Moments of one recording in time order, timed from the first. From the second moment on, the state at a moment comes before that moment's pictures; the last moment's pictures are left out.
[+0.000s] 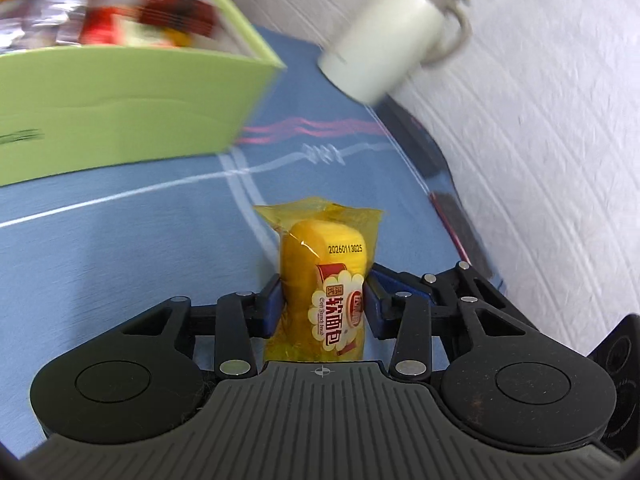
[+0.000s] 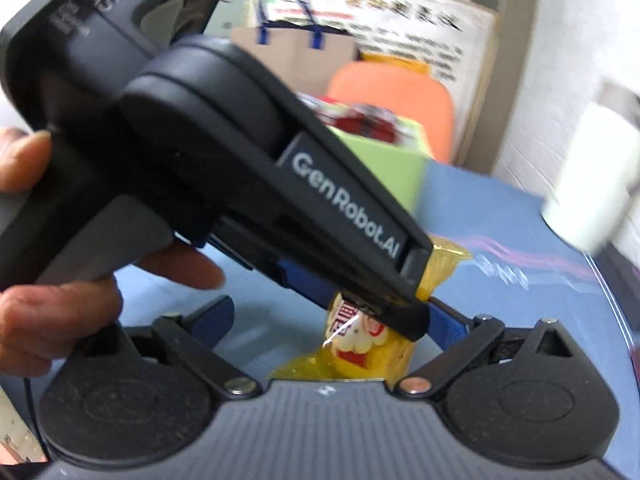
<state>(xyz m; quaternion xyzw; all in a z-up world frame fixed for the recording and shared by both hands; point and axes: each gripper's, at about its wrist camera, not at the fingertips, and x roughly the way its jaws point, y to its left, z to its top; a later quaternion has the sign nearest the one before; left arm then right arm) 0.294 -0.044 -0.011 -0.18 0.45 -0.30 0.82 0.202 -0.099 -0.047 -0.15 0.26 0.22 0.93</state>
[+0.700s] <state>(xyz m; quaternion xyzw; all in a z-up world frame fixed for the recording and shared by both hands) 0.287 0.084 -0.021 -0.26 0.42 -0.21 0.85 0.210 -0.033 -0.068 0.00 0.33 0.22 0.92</state>
